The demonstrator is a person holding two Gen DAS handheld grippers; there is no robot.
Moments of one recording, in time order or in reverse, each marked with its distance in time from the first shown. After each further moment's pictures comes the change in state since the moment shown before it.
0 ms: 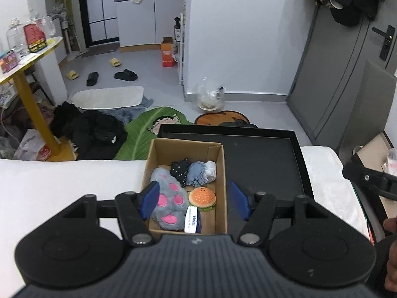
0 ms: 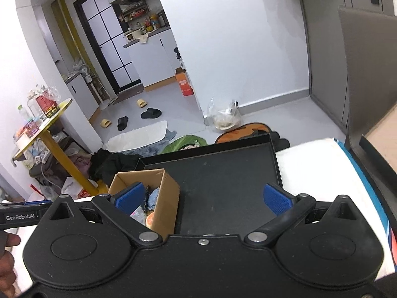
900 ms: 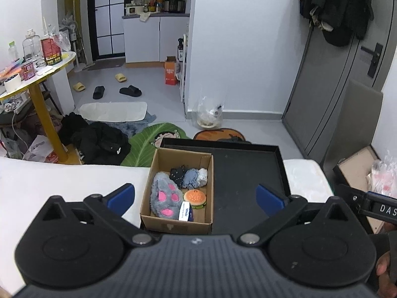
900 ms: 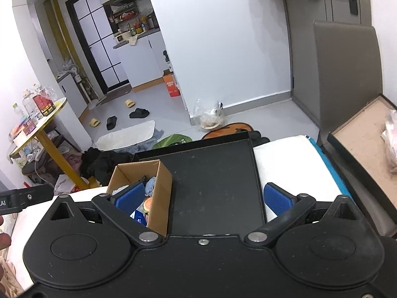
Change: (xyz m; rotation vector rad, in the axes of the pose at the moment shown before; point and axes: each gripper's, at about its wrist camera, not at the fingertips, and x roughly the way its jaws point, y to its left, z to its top) left arm -0.094 -0.011 -0.016 -0.036 -0.096 -0.004; right arm -0.073 0.014 -0.016 -0.013 -0.021 -0.091
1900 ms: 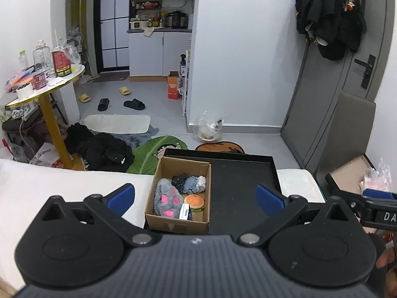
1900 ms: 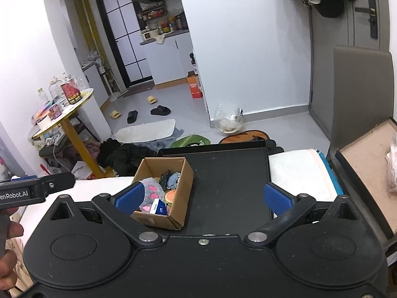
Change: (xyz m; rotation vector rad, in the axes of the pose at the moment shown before) left arm -0.054 -0.006 -0.013 0.004 -0.067 0.010; right arm -0.047 0.022 0.005 -0.111 -0.002 0.082
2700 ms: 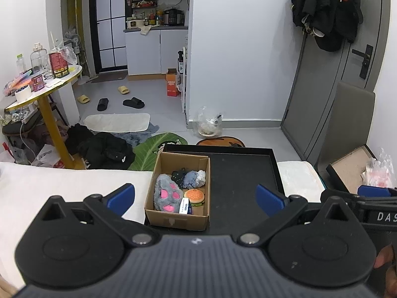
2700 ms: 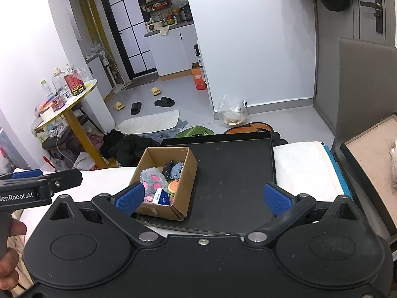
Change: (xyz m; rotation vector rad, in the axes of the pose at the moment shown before) left arm 0.001 -0.007 -0.009 0.028 0.016 0.011; right arm 0.003 0.001 -0.007 -0.003 0.041 0.024
